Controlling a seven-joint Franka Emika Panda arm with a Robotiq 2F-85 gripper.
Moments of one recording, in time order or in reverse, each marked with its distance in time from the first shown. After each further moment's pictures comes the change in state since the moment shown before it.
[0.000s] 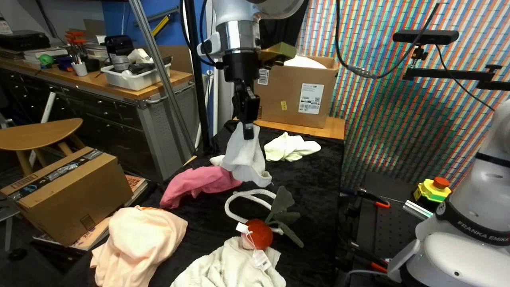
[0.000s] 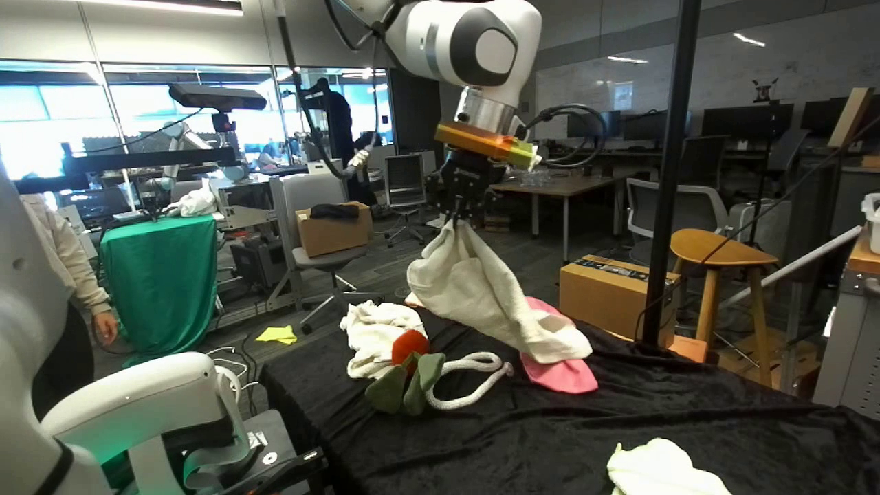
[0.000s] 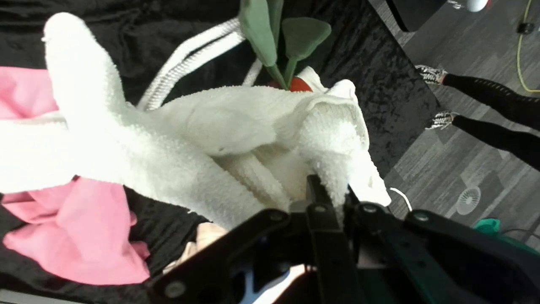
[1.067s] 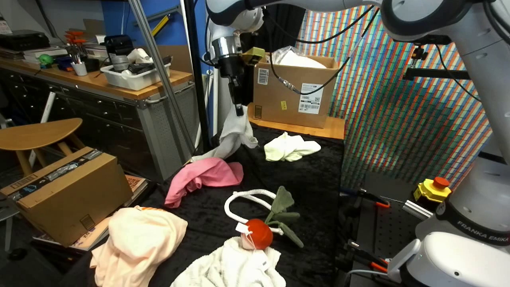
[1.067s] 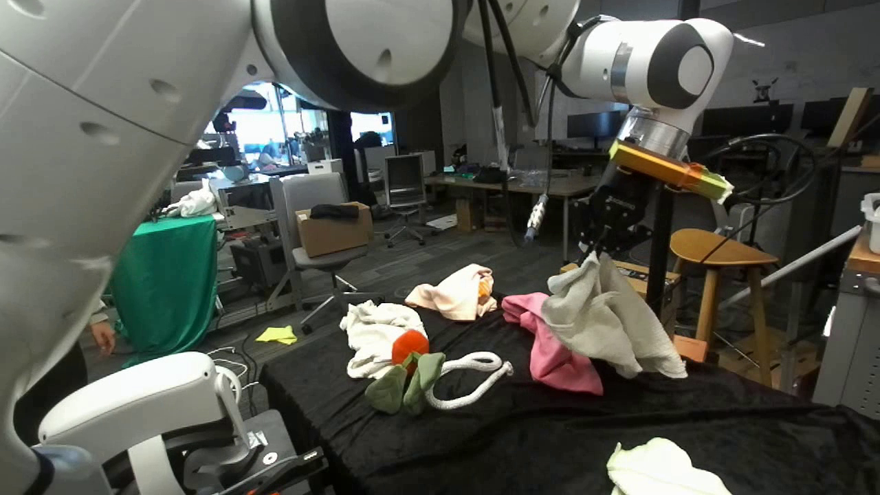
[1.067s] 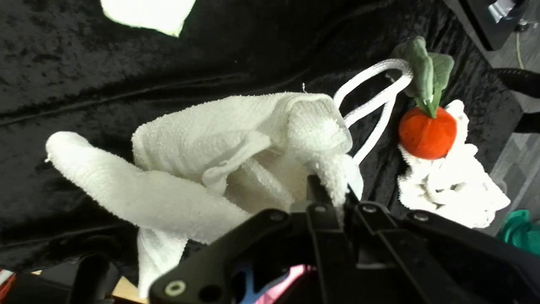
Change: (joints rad) arm -0.227 0.604 0.020 0.790 -0.226 -0.357 -0.030
